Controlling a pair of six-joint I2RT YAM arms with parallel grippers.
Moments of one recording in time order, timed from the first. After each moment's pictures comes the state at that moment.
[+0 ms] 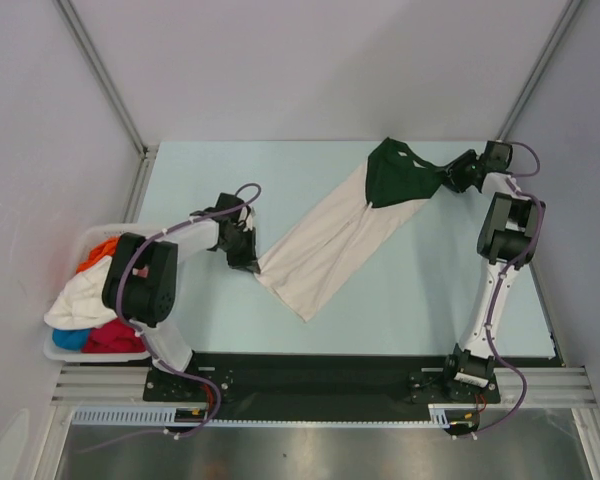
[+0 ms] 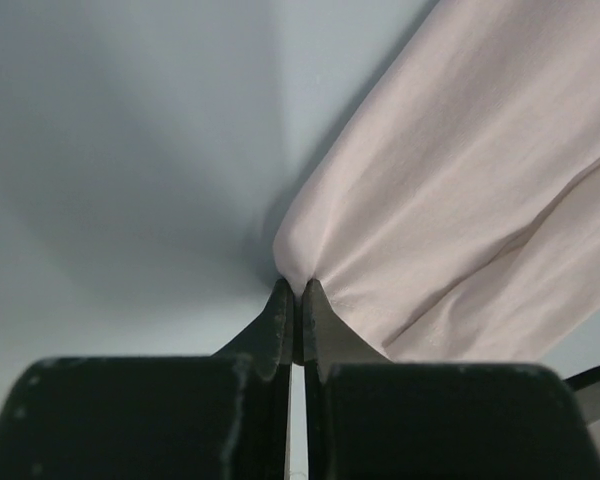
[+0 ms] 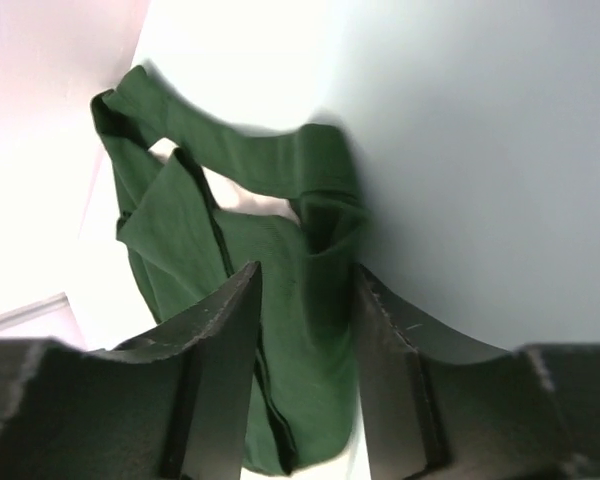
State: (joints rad) left arm -0.27 1.77 1.05 -0.54 0.28 -0.33; right arm -0.28 2.47 1.94 -0.18 -0.45 0.75
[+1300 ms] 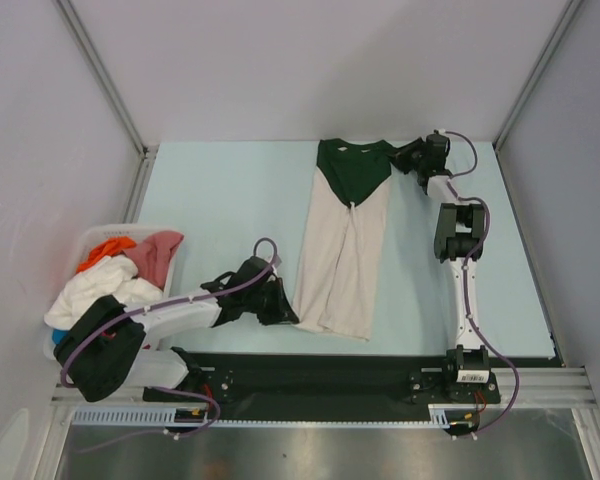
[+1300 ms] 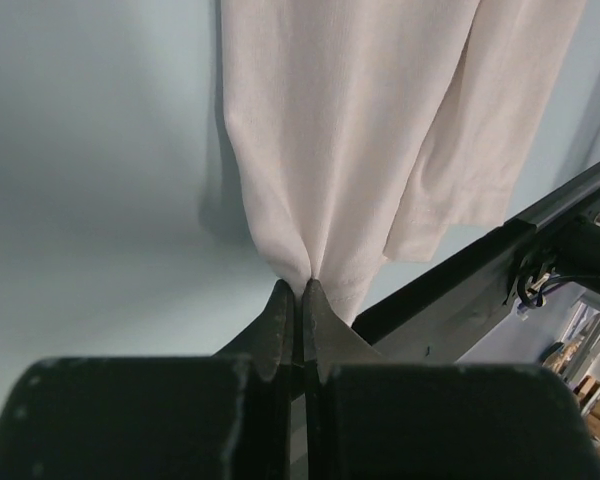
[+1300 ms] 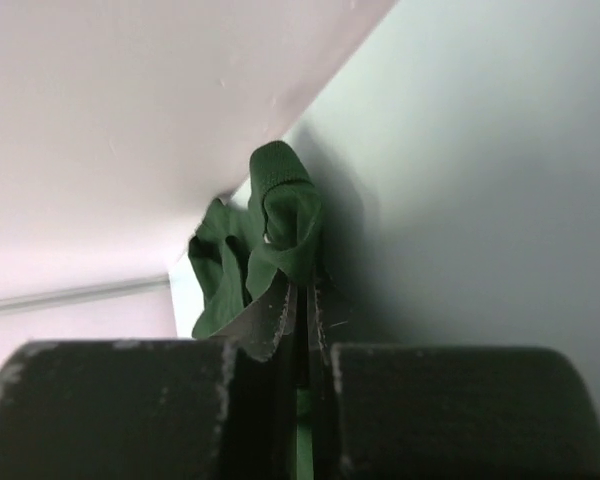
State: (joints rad) left arm -0.74 1.29 0.49 -0.12 0.29 -0.89; right arm -0.02 2.87 2.40 0.13 -0.44 1.08
